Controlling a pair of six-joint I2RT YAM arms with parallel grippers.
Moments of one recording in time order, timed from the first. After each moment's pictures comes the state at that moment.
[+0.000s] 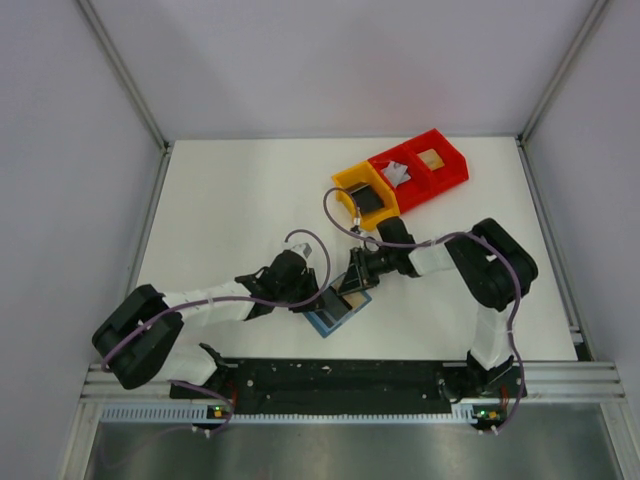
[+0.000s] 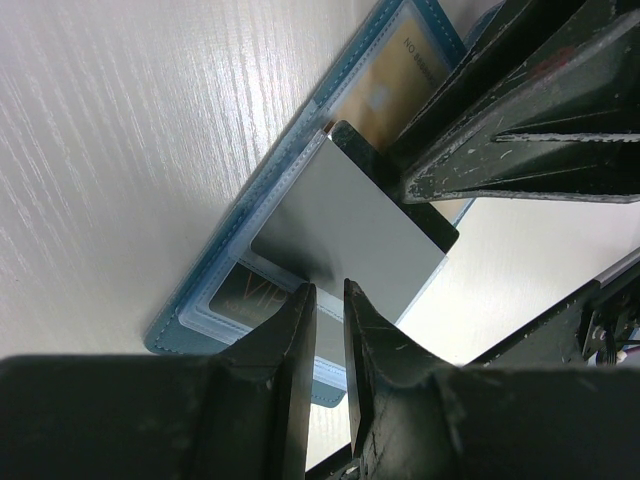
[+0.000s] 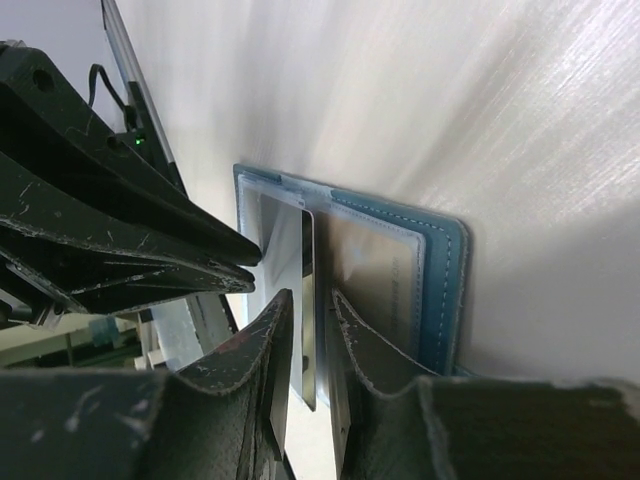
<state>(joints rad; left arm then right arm) -0.78 1.36 0.53 -0.02 0.14 -0.83 0.56 1.89 0.80 0.25 -0.90 0.54</state>
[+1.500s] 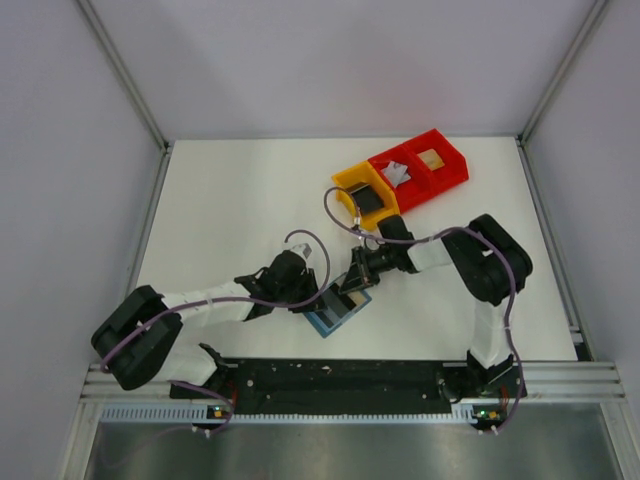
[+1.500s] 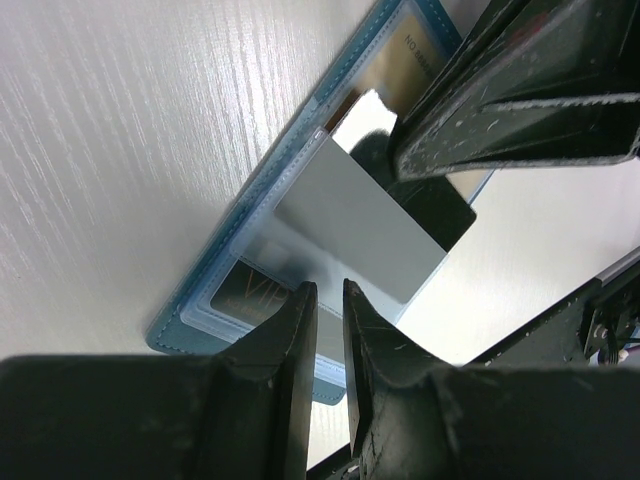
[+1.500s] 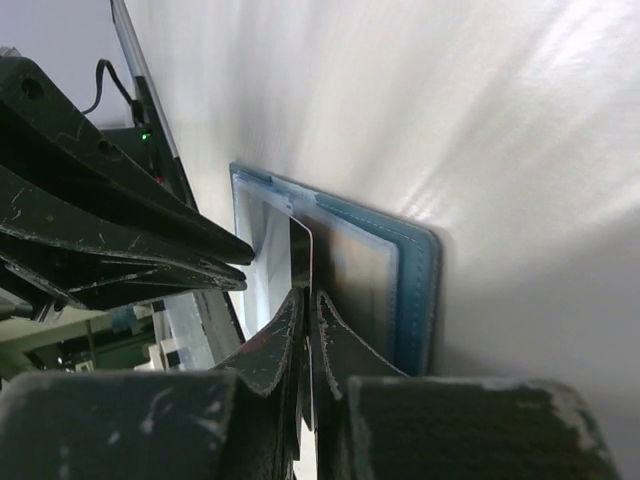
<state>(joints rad) -0.78 1.36 0.53 -0.02 0.14 -0.83 0.54 1.95 0.85 0.22 -0.94 0.51</state>
